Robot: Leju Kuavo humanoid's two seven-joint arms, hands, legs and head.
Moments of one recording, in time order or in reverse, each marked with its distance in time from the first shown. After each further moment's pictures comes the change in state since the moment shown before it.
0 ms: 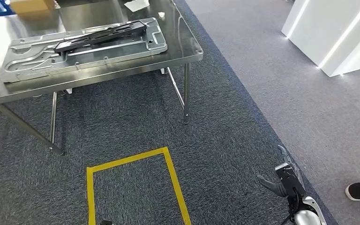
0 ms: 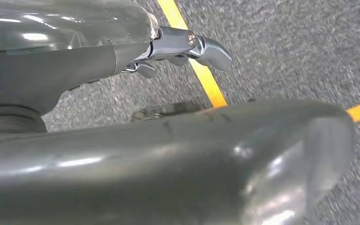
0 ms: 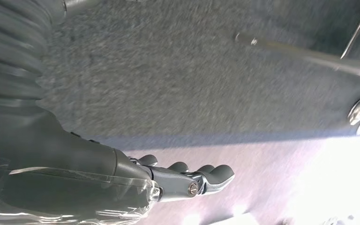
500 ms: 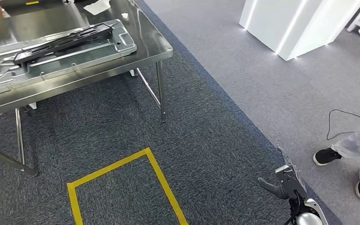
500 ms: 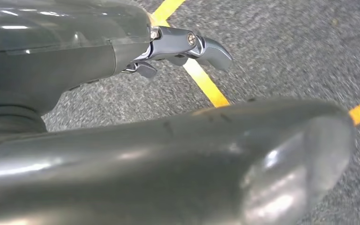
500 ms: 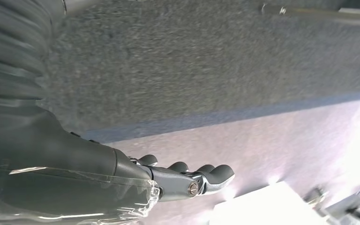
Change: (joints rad) left arm 0.019 0.010 0.000 0.005 0.000 -0.002 -0.004; right arm 0.026 0.013 -0.042 -0.042 0.047 0.040 0.008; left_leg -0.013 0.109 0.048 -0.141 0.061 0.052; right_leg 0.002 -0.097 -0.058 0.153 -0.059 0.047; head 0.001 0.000
